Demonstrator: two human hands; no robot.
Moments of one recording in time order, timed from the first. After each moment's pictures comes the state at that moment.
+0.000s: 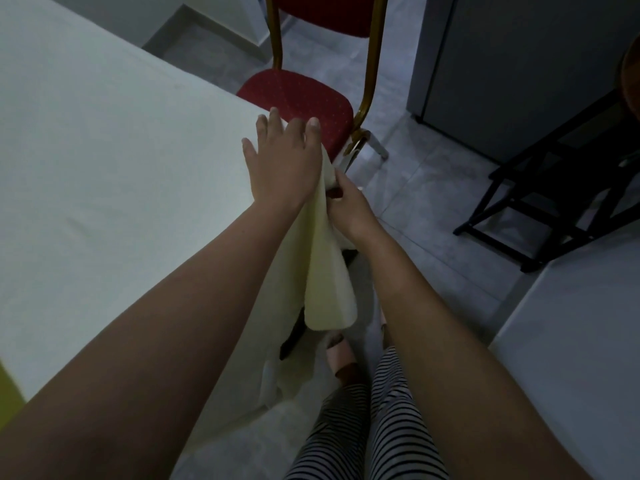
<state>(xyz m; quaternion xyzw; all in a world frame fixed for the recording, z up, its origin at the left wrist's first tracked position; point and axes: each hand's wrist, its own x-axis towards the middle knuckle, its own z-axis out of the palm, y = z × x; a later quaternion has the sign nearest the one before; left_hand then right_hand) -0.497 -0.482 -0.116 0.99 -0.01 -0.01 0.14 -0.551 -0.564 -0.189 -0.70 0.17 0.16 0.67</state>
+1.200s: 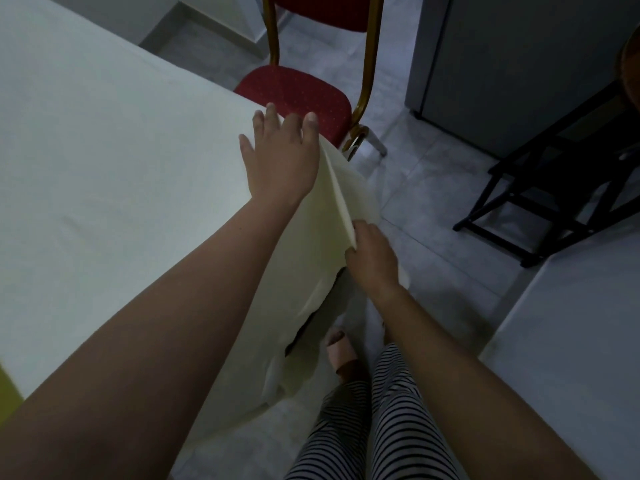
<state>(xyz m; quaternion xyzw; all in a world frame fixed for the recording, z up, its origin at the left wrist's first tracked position) -0.499 -0.483 -0.112 0.99 -0.01 -0.02 0.14 -0.622 -0.571 -0.255 -0.90 0.15 0.09 0.40</state>
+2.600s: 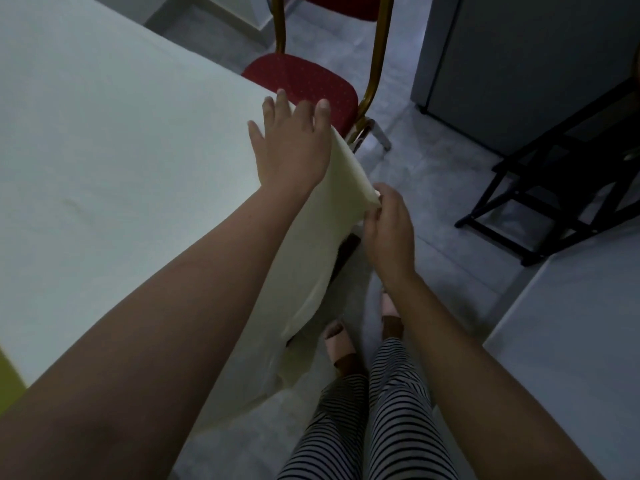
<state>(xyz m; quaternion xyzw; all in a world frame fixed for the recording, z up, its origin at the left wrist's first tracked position) -0.497 -0.481 -0.116 0.99 -0.02 -0.01 0.13 -0.616 -0.580 -0.226 -0.88 0.16 -0.11 0.44</state>
